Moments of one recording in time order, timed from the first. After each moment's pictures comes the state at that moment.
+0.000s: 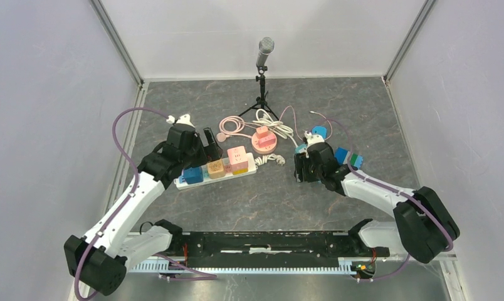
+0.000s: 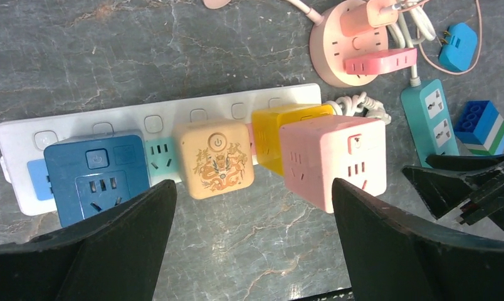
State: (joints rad) left arm -0.44 0.99 0.89 -0.63 -0.11 -0.64; right arm 0.58 1.27 0.54 -0.09 0.12 0.34
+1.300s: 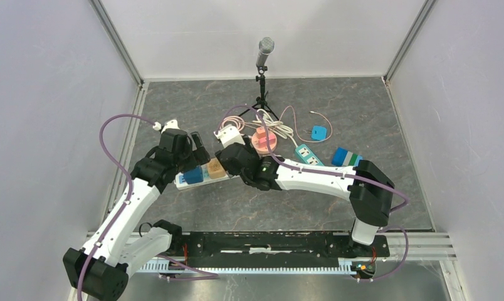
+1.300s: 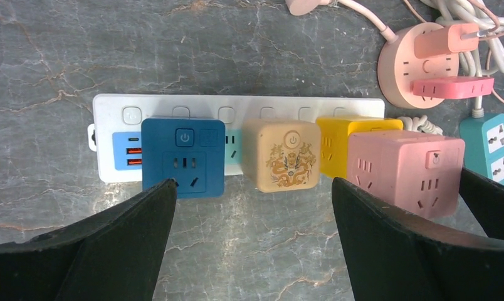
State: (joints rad) left arm -0.35 0.92 0.86 -0.73 -0.22 -0.64; right arm 1.17 1.76 1.32 -0.24 0.60 0.25
